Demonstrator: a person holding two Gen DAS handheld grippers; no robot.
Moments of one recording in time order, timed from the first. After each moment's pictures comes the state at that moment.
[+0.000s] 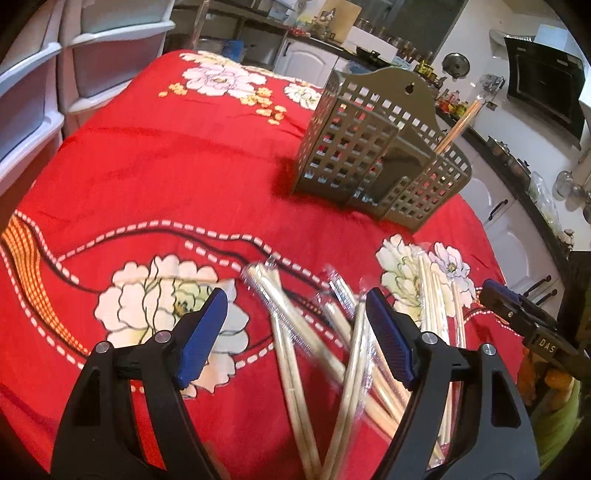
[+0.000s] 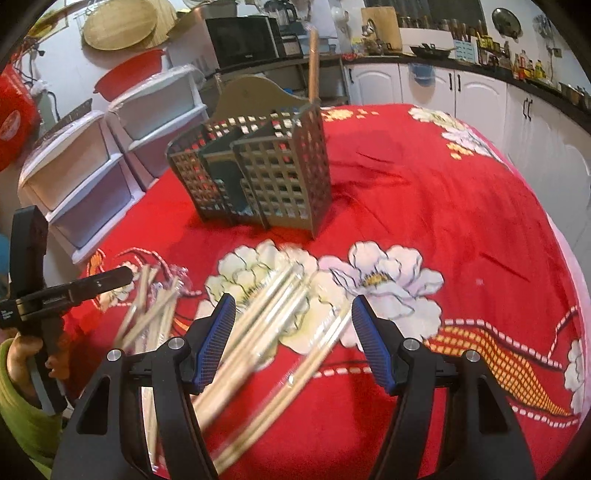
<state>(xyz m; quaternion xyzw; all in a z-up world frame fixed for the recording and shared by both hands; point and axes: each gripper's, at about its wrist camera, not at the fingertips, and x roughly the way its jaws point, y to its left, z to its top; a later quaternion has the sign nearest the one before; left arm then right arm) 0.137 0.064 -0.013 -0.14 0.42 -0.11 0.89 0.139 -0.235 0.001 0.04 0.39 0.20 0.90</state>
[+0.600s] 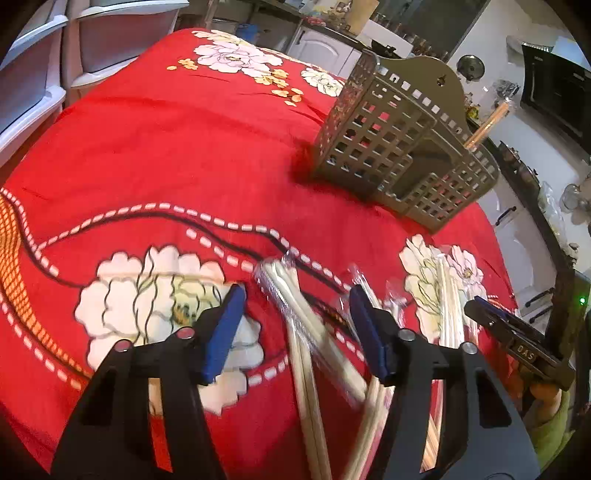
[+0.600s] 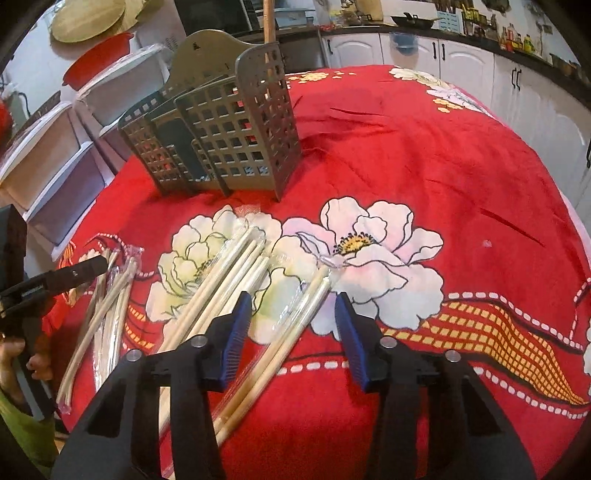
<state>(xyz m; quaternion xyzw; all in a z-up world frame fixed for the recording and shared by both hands) 0.157 0.068 -0.033 -0.17 0.44 -0.09 0.88 0.164 -0.239 -0.036 0.05 0.44 0.17 0.88</state>
